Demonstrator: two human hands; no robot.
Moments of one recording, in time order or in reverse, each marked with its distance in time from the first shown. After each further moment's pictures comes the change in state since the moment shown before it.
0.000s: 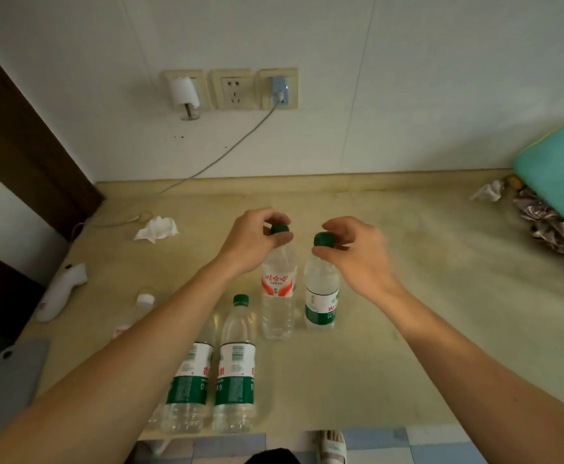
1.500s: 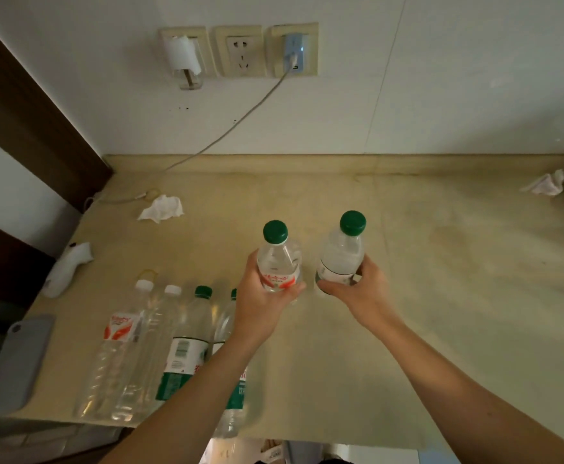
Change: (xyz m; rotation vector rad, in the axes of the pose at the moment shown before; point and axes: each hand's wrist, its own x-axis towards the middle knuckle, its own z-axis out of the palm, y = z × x) left_hand -0.053 -0.059 0.094 -0.418 0.331 -0.213; right_hand 0.008 0.107 0.030 0.188 -0.129 0.196
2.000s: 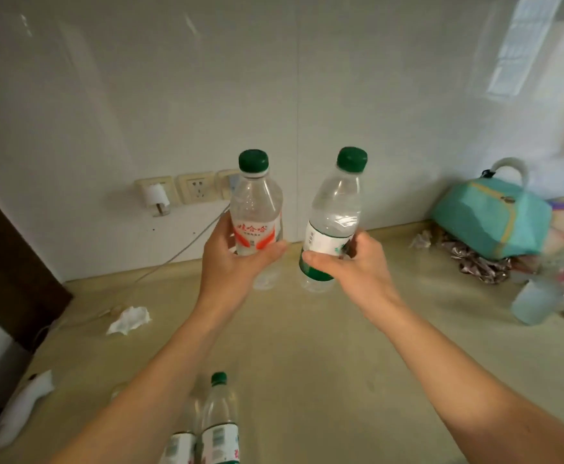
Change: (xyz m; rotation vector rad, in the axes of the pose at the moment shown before) left_hand 0.004 0.210 -0.037 -0.093 -0.151 0.471; right_hand -0.071 -0.189 -0.067 0.235 0.278 -0.341
